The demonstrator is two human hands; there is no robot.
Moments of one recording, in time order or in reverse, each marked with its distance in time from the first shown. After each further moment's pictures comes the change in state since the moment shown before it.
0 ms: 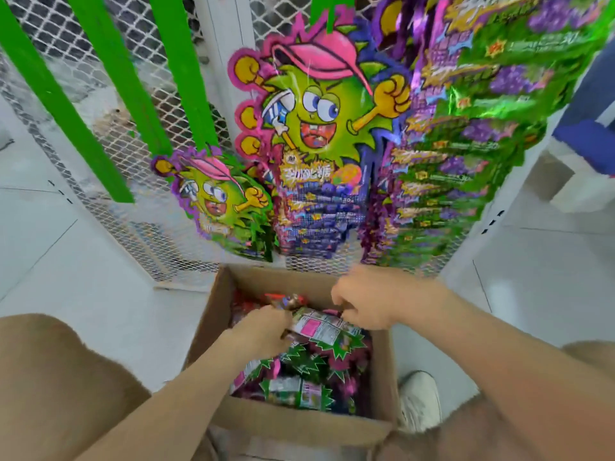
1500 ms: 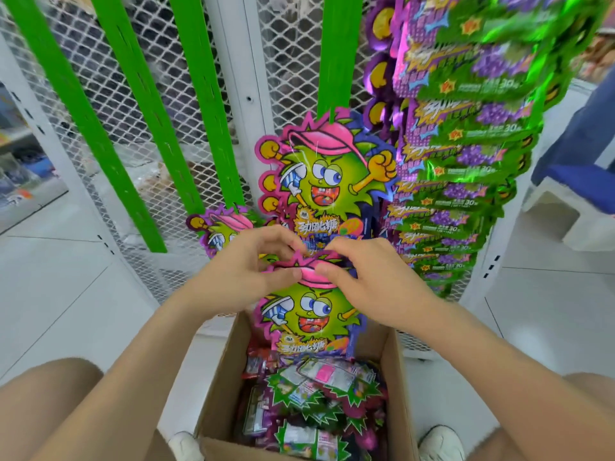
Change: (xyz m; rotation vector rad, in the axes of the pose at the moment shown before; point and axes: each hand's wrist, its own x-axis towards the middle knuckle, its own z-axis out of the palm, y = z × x) left_hand -0.143 0.030 -0.203 -0.781 0.574 0.360; right_hand -0.041 -0.015 -0.063 0.516 0.886 -0.157
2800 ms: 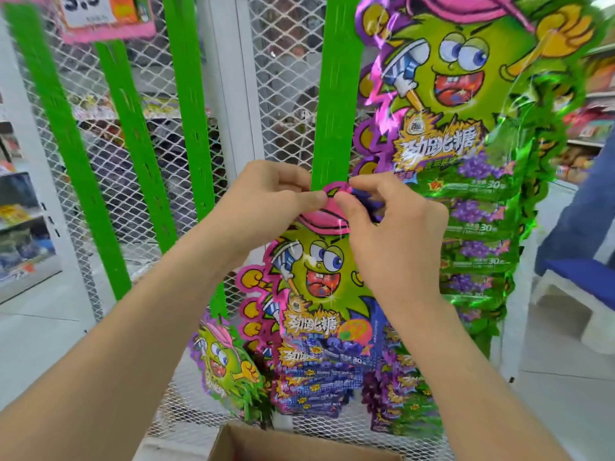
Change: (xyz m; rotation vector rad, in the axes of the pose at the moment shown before) left_hand 0.113 0.167 -0.075 0.038 0.344 0.116; right_hand 0.122 -0.042 -0.115 -0.028 1.070 -0.112
